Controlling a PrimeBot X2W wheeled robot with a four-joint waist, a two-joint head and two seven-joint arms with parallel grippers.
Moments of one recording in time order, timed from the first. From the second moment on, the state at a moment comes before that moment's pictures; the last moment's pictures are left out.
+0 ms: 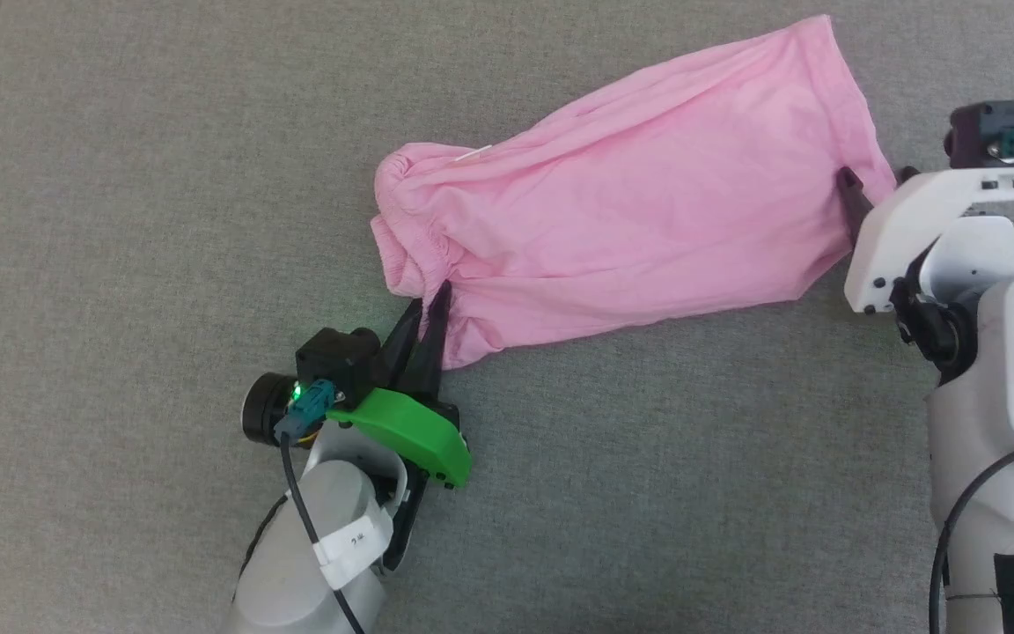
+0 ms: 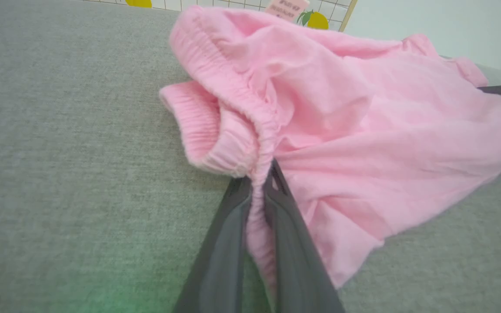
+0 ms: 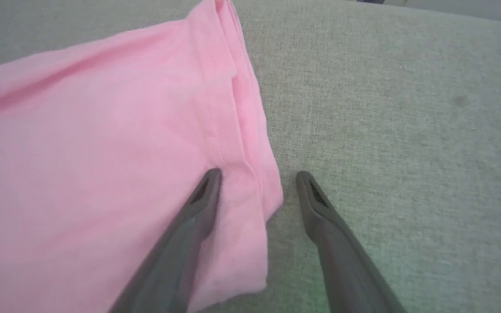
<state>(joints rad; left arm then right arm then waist) -0.40 0.05 -0.33 0.42 -0.30 -0.05 -0.27 -0.66 -0.05 -0.20 0.44 -0.02 0.13 0.47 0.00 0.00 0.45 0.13</state>
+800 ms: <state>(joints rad) -0.28 0.15 -0.36 0.26 -0.34 -0.10 -0.10 -0.15 -0.05 -0.19 -0.09 0.14 0.13 0.42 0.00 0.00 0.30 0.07</state>
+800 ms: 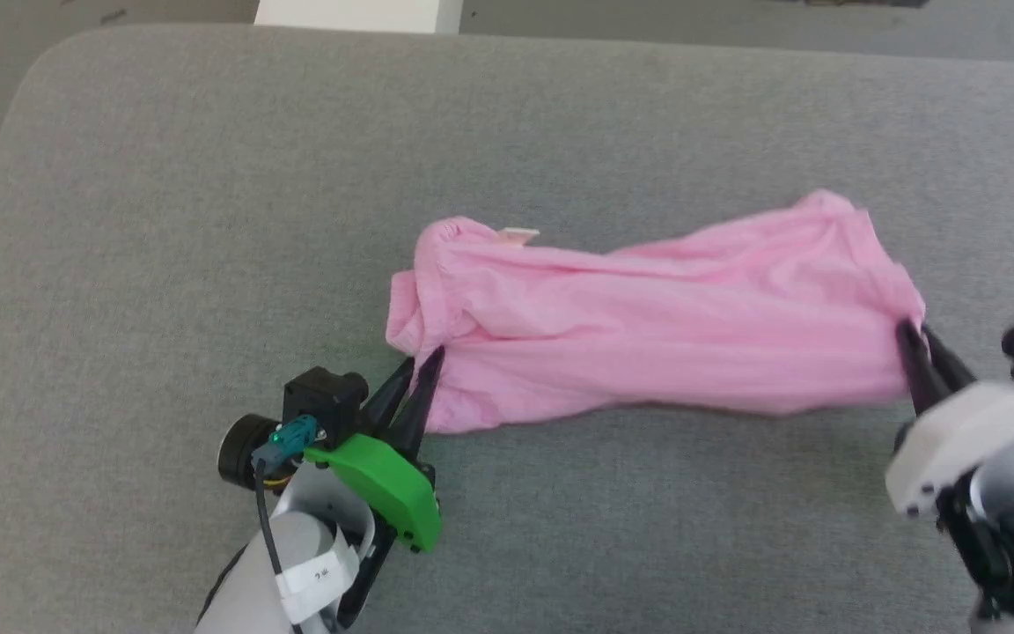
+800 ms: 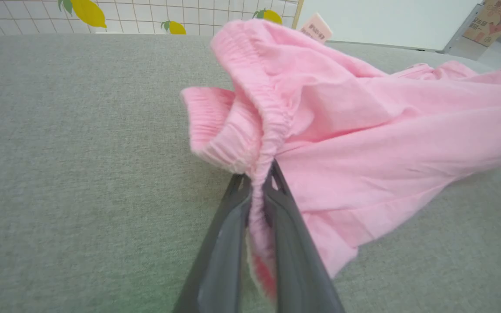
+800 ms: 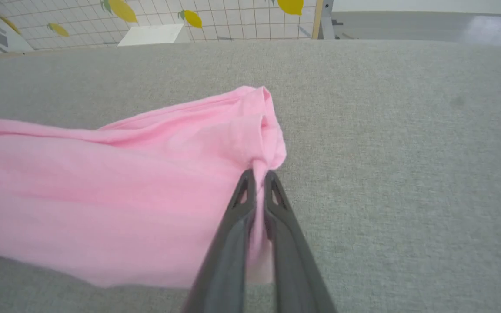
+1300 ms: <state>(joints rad) -0.14 0.18 -0.37 0.20 -0.32 -0.01 -0.04 -0.01 -0.05 -0.18 0.09 0.20 0.13 0.31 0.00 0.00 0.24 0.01</state>
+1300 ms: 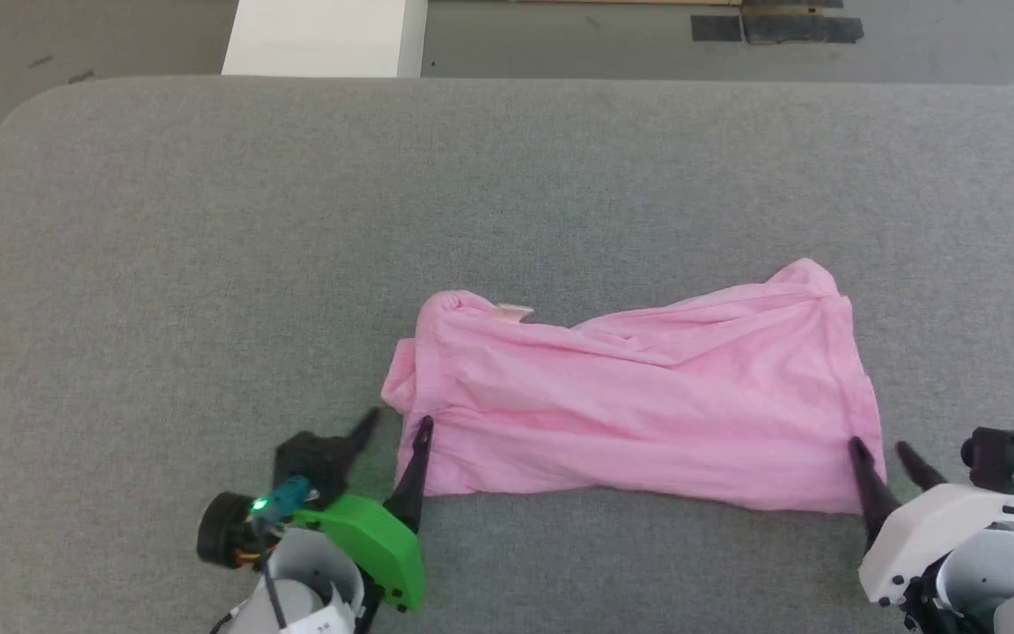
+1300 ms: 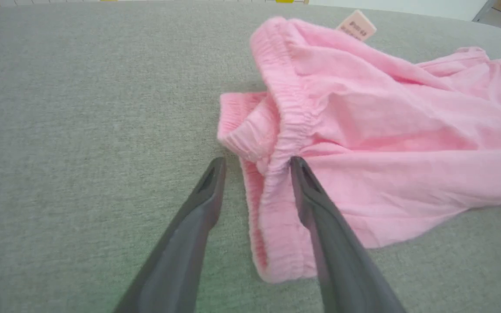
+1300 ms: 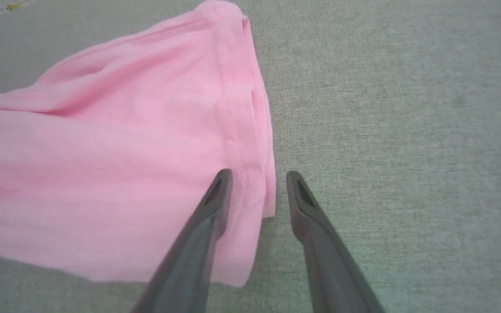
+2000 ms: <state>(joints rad) -0.19 0.15 -0.14 0.07 -0.26 0.01 -0.26 -0.28 -0.05 -0.24 0.25 0.14 0.13 0.41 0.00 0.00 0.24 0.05</state>
